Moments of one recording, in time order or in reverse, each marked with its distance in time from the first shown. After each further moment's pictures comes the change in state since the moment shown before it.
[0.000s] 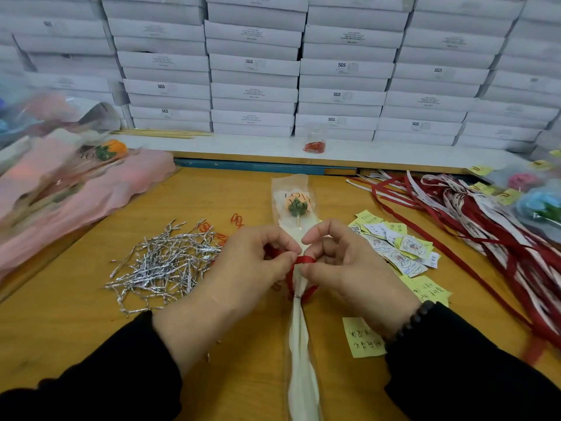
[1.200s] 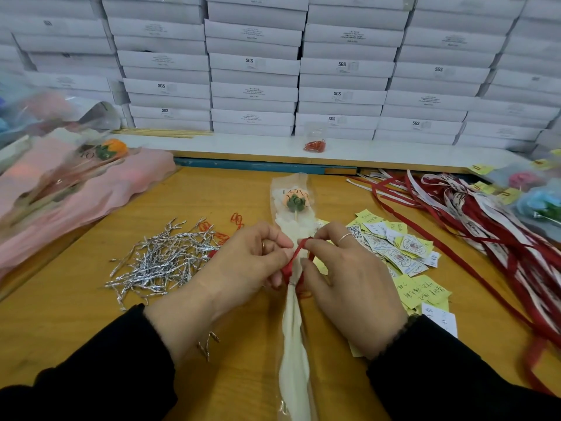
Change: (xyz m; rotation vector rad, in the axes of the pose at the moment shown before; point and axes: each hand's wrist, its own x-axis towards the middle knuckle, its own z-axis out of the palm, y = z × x) left_hand 0.003 -0.004 -0.004 -0.233 -0.141 -0.135; right_hand -0.012 0.005 0.013 -1.122 0.264 -0.362
